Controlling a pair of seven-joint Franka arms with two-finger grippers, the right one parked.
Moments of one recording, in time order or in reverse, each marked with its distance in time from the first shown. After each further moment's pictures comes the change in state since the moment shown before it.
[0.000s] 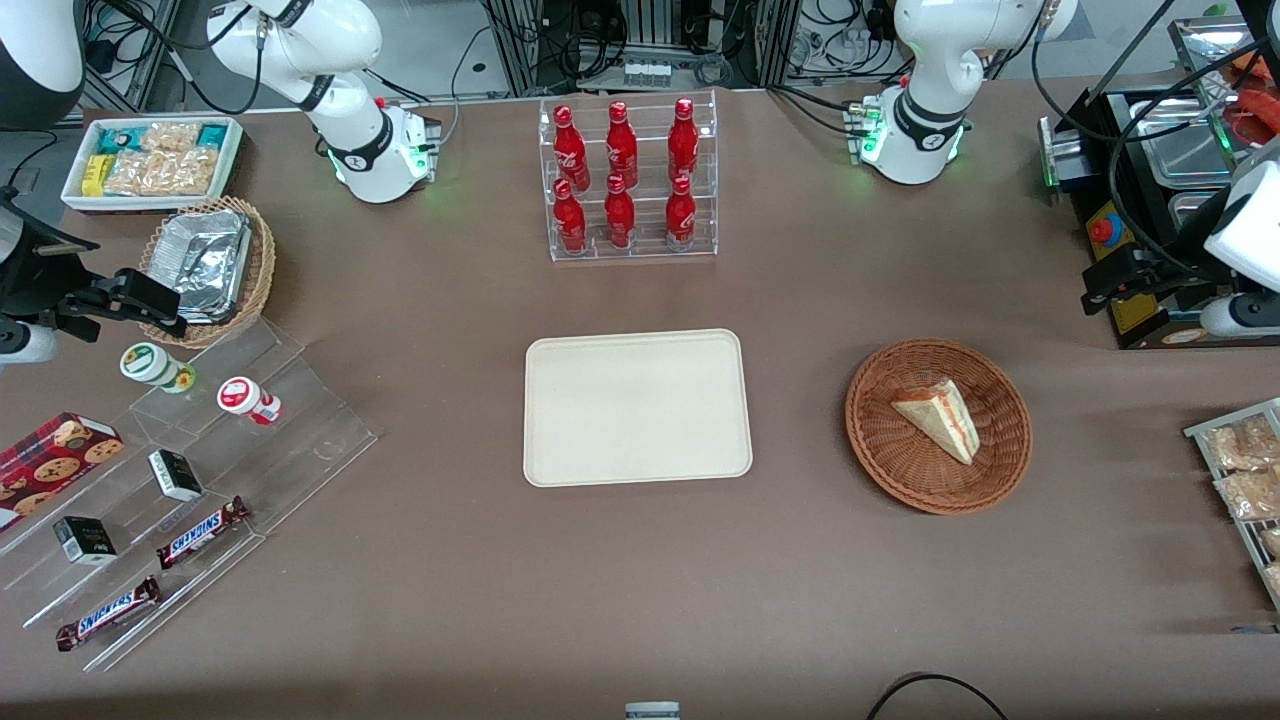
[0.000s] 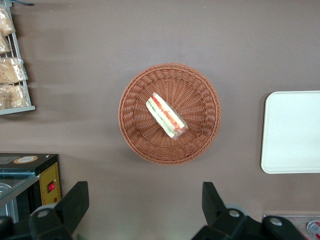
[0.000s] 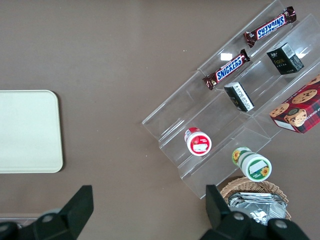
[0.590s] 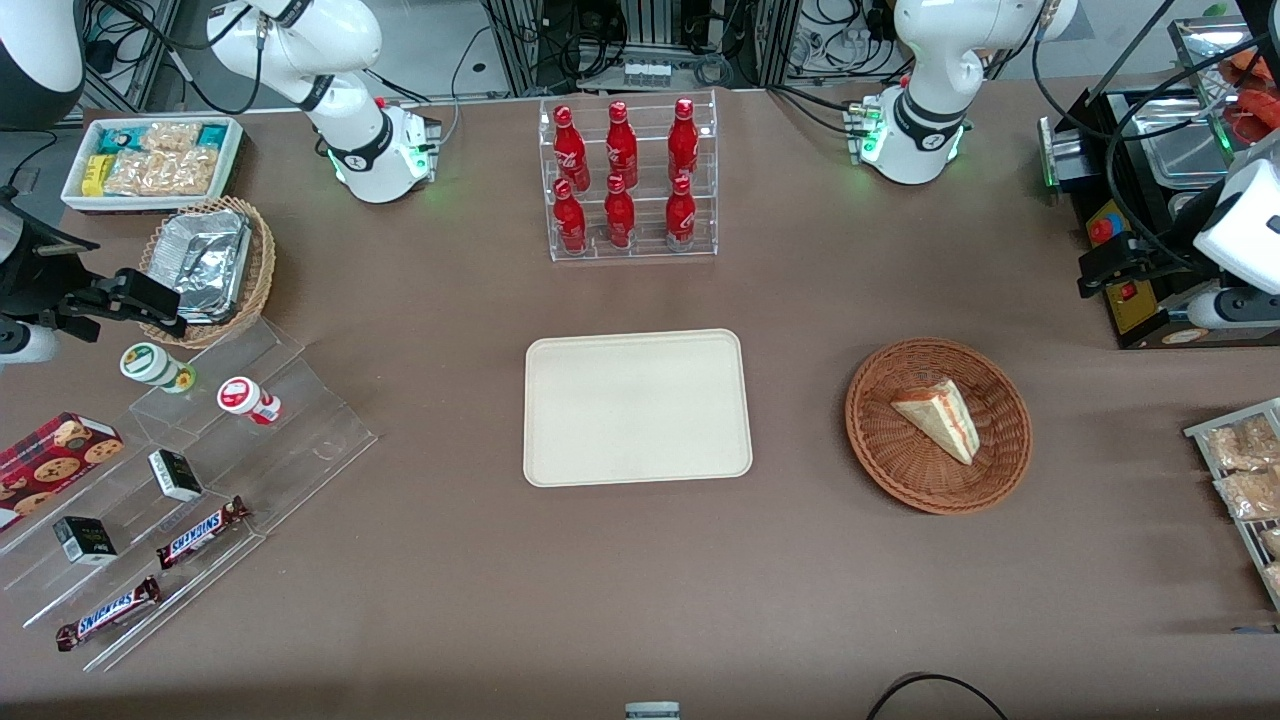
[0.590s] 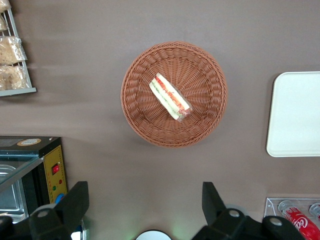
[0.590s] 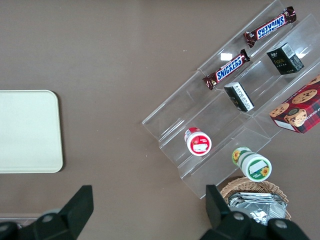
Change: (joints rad) arm 0.001 -0.001 0.000 -0.003 0.011 -0.076 0.003
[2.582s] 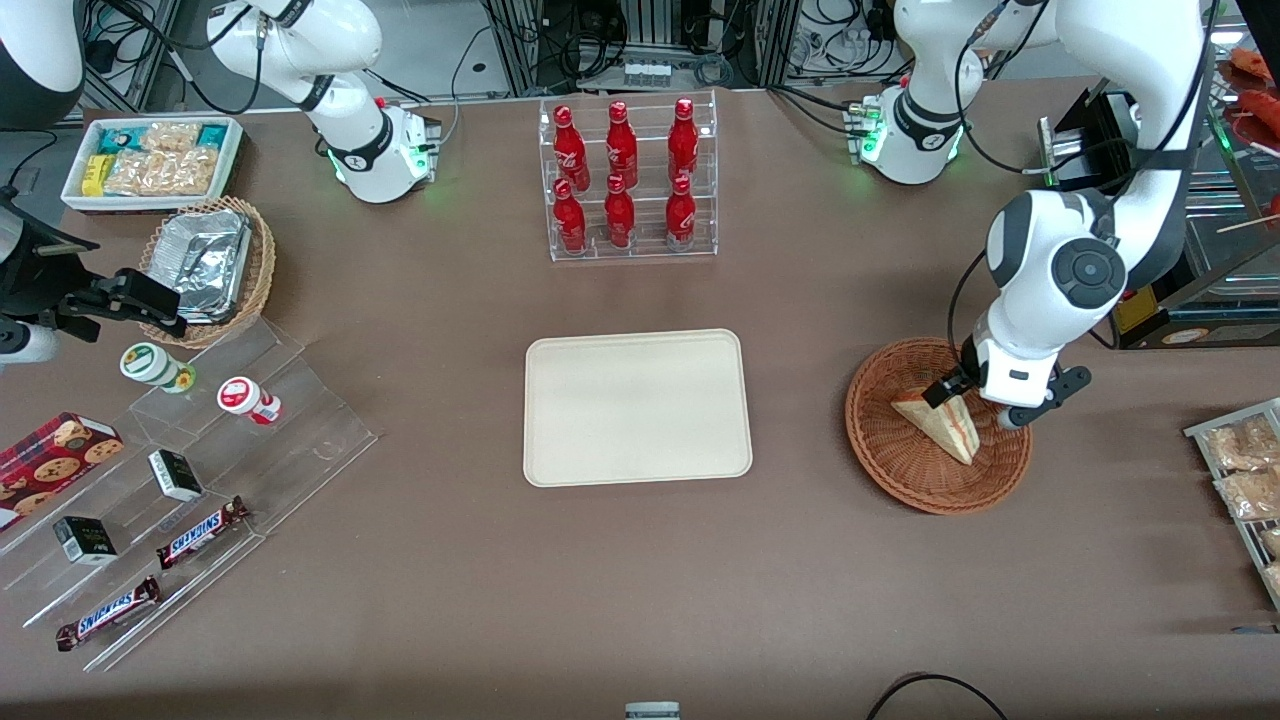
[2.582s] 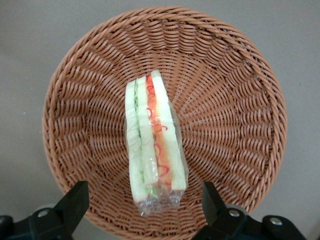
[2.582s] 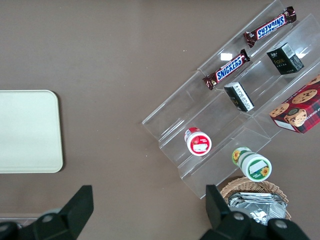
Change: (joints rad) arm -0.055 0.115 -0.028 -0.730 0.042 0.941 -0.649
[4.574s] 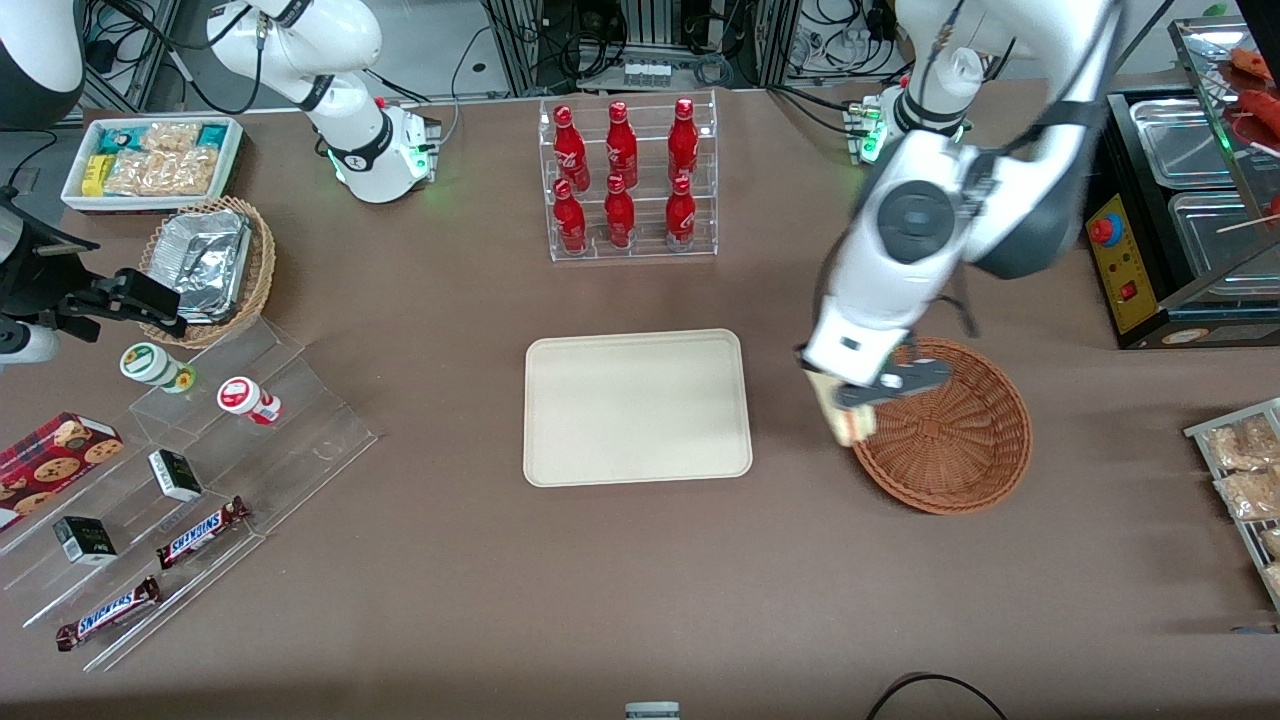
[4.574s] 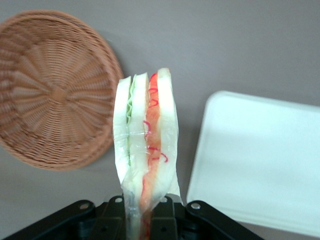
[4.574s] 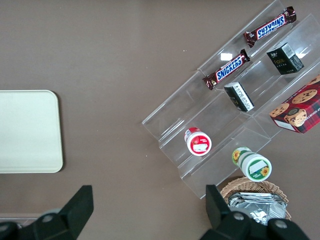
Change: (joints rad) arm -0.370 0.084 -0.038 0.462 0.005 -0.435 -0.033
